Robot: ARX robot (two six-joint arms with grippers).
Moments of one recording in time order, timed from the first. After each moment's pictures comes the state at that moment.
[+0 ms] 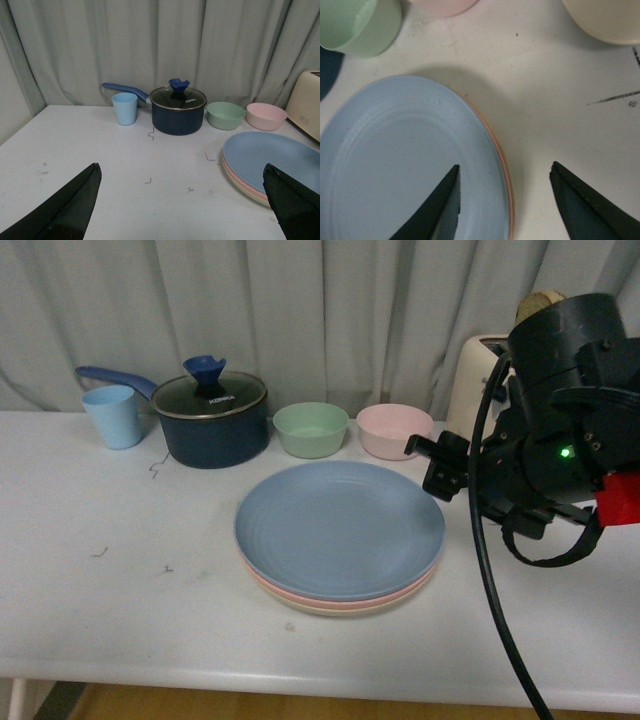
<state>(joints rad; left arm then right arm) 0.00 0.01 0.01 0.00 0.00 -0.01 0.25 2.12 1.20 0.18 0.00 0.57</state>
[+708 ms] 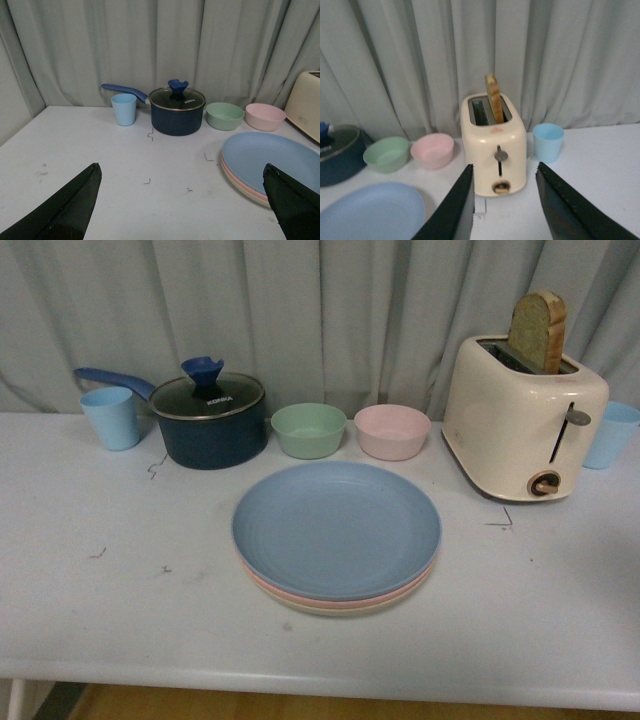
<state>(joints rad) 0.00 0.01 0.01 0.00 0.00 -0.01 0.14 1.17 0.41 0.77 0.16 0.07</state>
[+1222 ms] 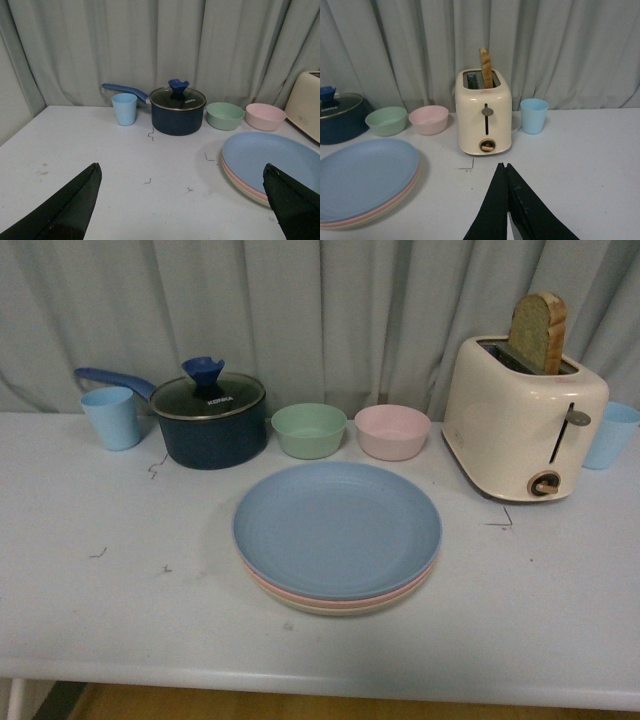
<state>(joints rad) 0.00 0.01 0.01 0.00 0.00 -0.01 0.00 0.58 0.01 0.57 0.00 0.01</state>
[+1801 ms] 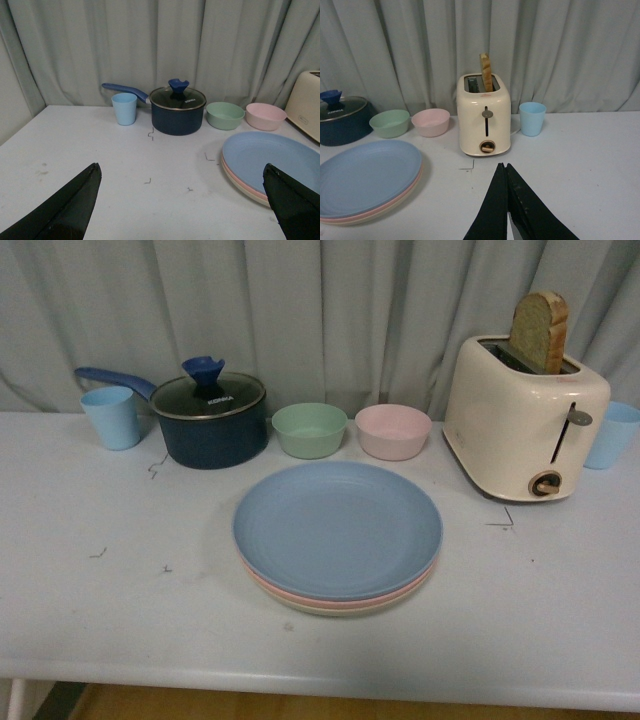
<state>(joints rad) 0.00 0.01 0.01 0.00 0.00 -0.01 0.00 0.28 0.01 0.28 0.00 0.01</state>
